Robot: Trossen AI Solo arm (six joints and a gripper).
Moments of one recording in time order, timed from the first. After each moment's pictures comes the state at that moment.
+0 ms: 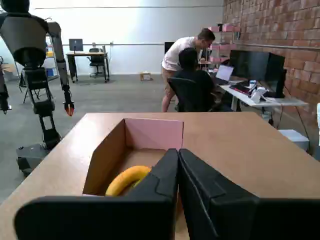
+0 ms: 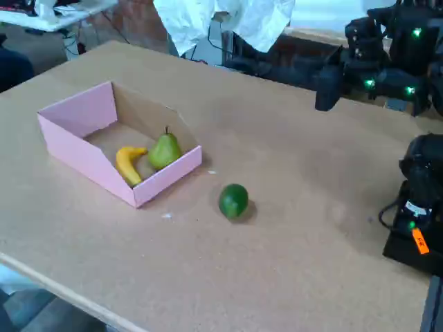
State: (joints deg) arm -0.1 15.0 14.8 -0.5 0.1 0.1
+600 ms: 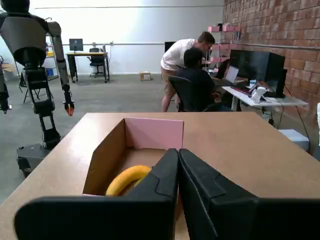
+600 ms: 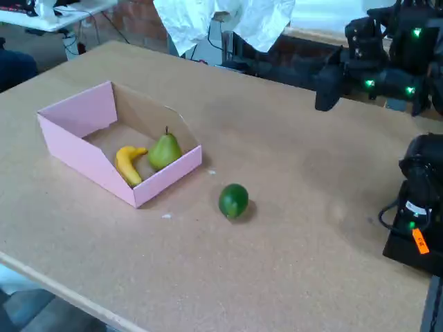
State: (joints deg) arm -0.1 15.0 14.8 -0.5 0.0 0.1
